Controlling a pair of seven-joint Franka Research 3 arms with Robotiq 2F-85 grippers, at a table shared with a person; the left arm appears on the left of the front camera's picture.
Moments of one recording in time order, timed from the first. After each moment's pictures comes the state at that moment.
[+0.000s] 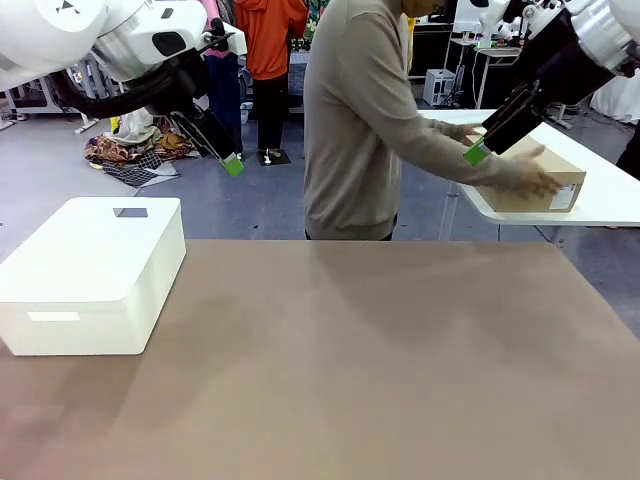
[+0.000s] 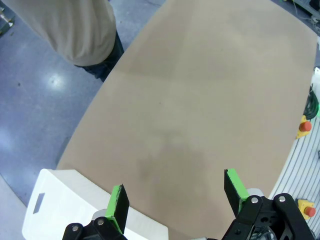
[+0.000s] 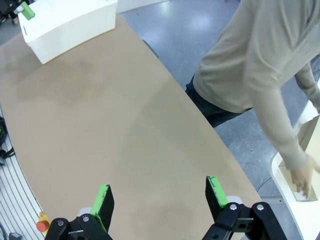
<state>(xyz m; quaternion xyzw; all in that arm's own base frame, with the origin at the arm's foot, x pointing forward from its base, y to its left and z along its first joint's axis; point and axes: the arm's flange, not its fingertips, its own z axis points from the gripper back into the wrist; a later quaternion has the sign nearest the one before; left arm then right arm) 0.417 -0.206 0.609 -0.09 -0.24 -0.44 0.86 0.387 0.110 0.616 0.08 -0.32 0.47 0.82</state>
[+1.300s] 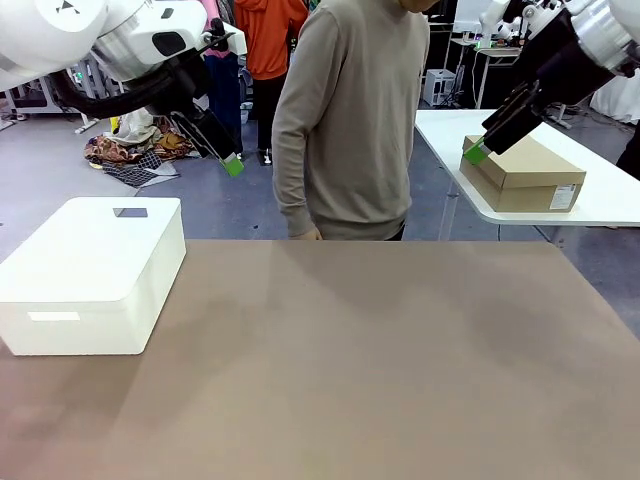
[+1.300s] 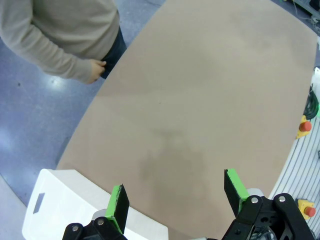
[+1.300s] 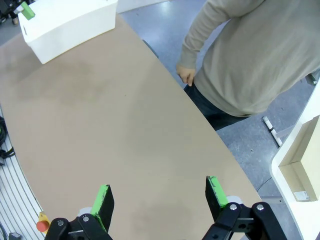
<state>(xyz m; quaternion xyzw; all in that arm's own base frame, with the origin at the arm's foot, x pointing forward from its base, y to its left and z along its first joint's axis) 0.417 -0.206 0.609 -0.09 -0.24 -0.44 0.86 0.387 0.110 0.616 0.08 -0.32 0.47 0.82</state>
